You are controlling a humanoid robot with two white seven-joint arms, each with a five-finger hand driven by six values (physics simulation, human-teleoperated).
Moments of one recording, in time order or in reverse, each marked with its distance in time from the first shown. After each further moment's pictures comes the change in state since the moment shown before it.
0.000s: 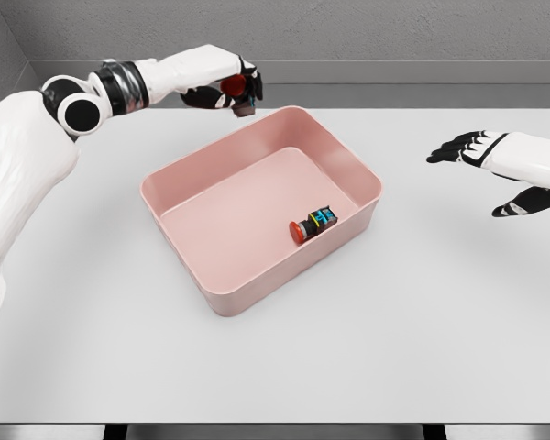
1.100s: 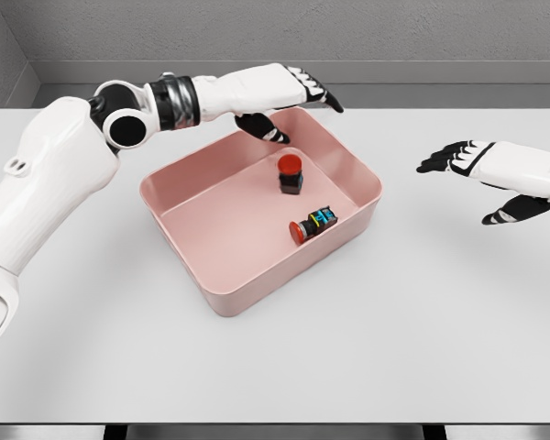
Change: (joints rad) left arm 0.029 -0.017 -0.094 -0.226 0.011 0.001 0.001; right arm 0.012 0.026 0.006 0.000 0.016 0.000 0.007
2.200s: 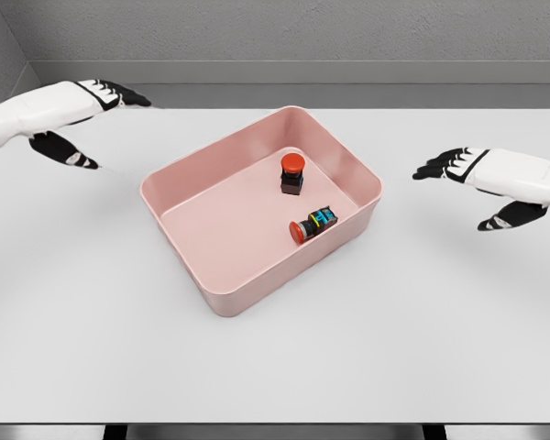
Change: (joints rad) left arm 0.206 0.612 0.090 -0.235 0.215 0.000 0.002; right arm 0.017 0.010 0.002 0.001 0.003 0.000 0.003
